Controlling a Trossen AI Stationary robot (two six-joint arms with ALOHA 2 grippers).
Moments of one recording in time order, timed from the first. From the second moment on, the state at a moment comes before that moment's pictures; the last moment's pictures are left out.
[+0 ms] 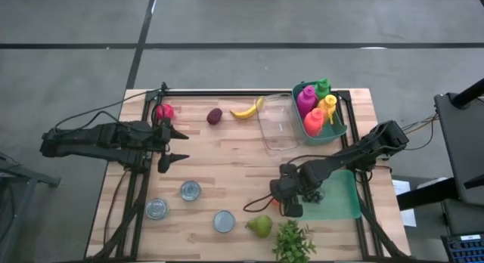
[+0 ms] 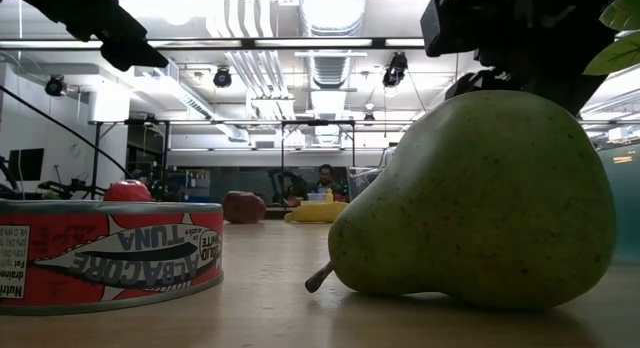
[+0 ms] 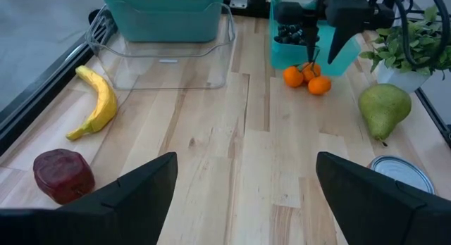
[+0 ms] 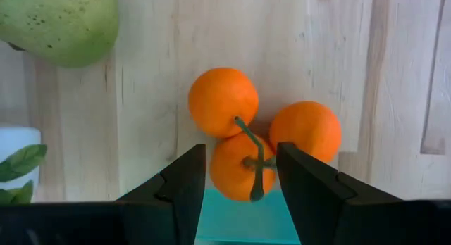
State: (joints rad) left arm -0.01 0.54 0.63 -0.60 -0.09 -0.11; right arm 0.38 1.69 1.14 -0.75 0.00 0.39
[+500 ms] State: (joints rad) left arm -0.01 0.54 0.63 -0.60 -0.09 -0.11; right arm 0.38 1.69 1.14 -0.75 0.00 0.39
